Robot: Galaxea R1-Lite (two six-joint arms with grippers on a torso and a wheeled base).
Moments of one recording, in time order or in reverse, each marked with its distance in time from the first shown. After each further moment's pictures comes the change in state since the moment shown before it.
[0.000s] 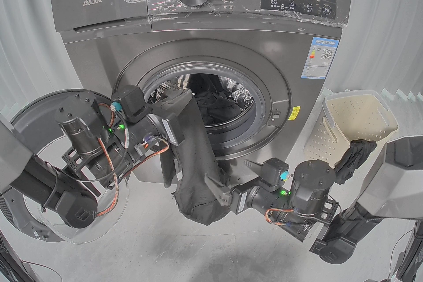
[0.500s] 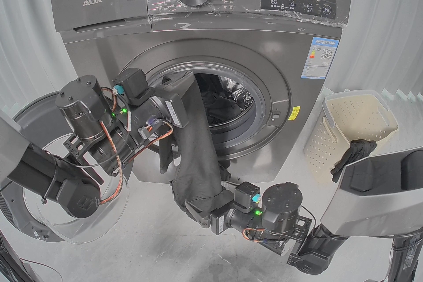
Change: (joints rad) left arm -0.008 0.000 -0.103 0.047 0.026 0.000; right arm 0.066 0.164 -0.055 -0.040 0.040 -0.029
